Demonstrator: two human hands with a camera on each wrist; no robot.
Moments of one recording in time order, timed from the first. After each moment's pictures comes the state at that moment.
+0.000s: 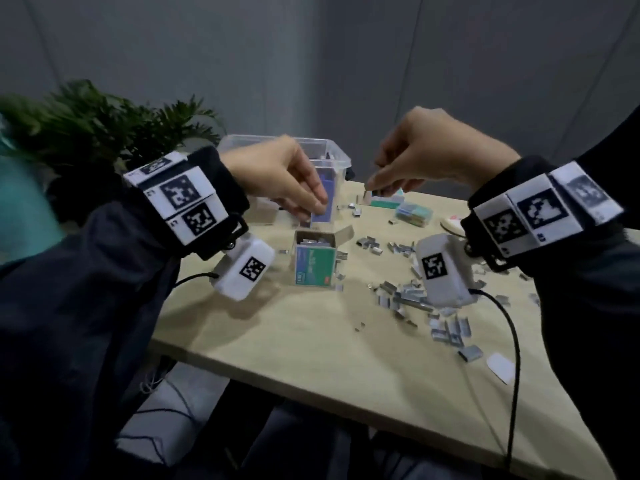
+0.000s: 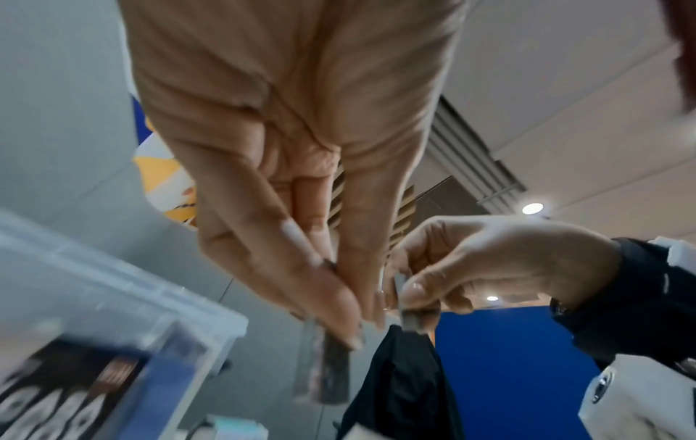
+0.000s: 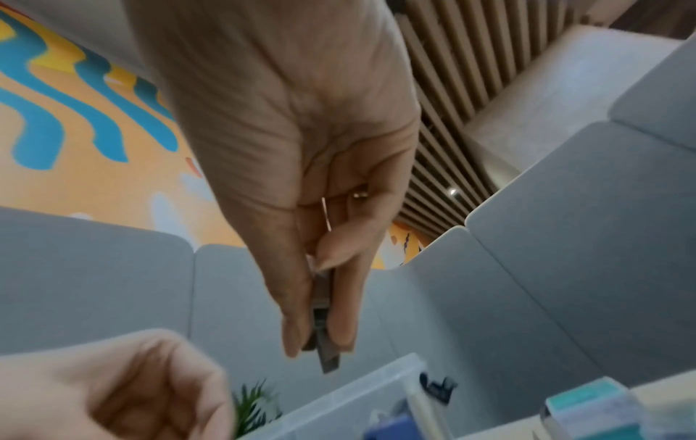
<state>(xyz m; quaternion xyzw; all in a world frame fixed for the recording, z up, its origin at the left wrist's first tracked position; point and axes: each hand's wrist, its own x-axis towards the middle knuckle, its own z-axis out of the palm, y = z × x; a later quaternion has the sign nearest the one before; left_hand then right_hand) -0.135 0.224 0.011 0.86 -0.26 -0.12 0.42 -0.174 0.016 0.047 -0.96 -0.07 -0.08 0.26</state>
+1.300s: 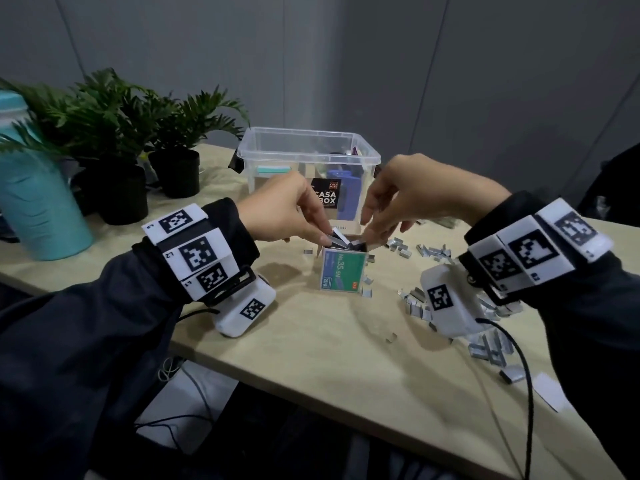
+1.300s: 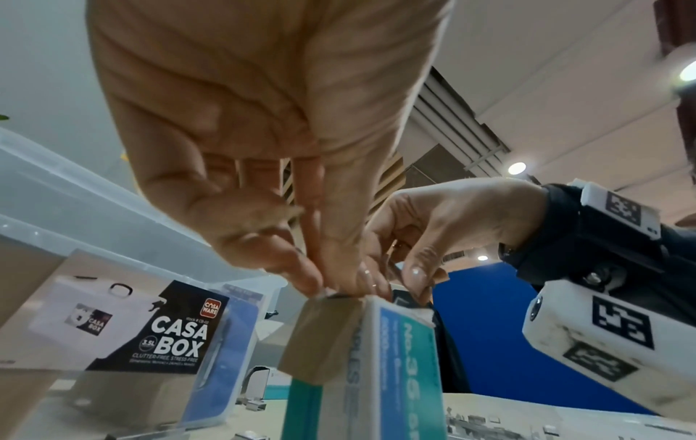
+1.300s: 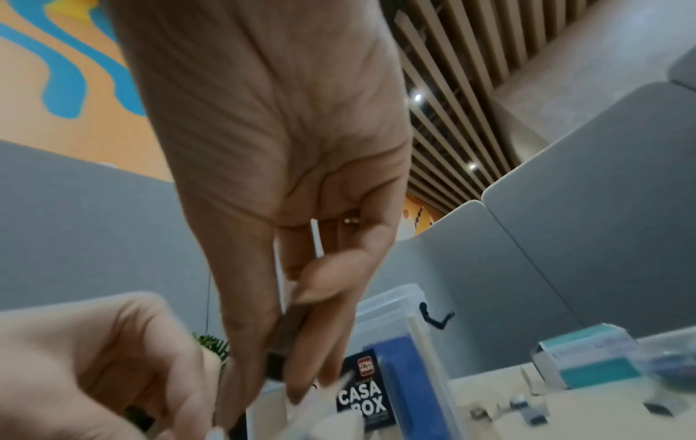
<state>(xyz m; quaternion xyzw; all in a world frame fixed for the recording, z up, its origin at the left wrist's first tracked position) -0.132 0.248 -0.036 0.90 -0.27 0.00 0.33 -0.152 0.051 0.010 -0.97 -0.15 0.04 0.20</state>
